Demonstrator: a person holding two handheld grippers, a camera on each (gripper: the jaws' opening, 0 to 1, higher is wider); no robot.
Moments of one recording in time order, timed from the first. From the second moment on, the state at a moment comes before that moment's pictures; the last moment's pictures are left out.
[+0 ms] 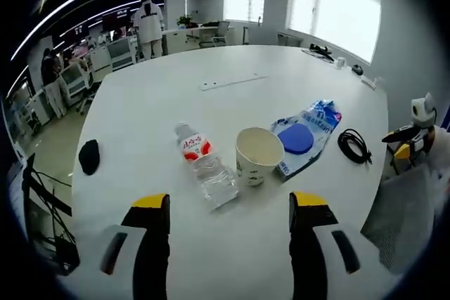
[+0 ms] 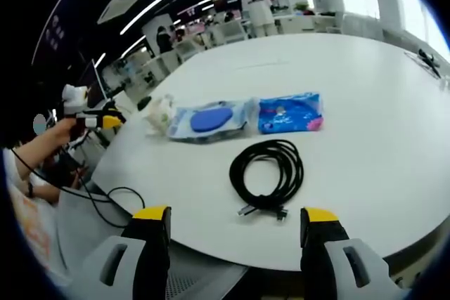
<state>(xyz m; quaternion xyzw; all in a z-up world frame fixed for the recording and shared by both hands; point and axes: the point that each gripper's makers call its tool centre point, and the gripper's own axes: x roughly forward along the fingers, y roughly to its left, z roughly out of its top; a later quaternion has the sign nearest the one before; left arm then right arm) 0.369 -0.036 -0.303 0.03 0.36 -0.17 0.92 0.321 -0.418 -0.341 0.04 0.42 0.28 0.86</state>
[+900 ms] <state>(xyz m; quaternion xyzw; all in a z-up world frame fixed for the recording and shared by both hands) 0.426 -0.003 -0.319 -0.02 0.42 -0.11 0.90 0.311 -0.430 -0.345 0.06 0.42 0.26 0.87</state>
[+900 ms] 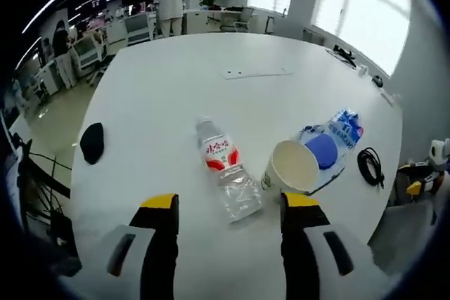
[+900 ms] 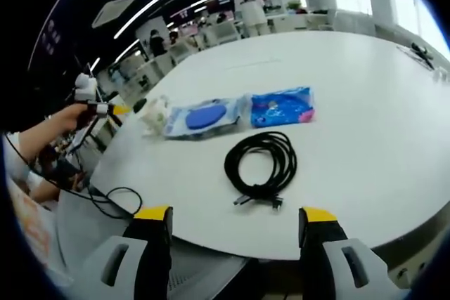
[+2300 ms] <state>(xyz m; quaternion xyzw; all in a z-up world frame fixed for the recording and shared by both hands) 0.500 -0.021 -0.396 -0.11 0.52 -0.05 0.85 0.318 -0.424 -0.358 0.07 0.45 0.23 0.86</state>
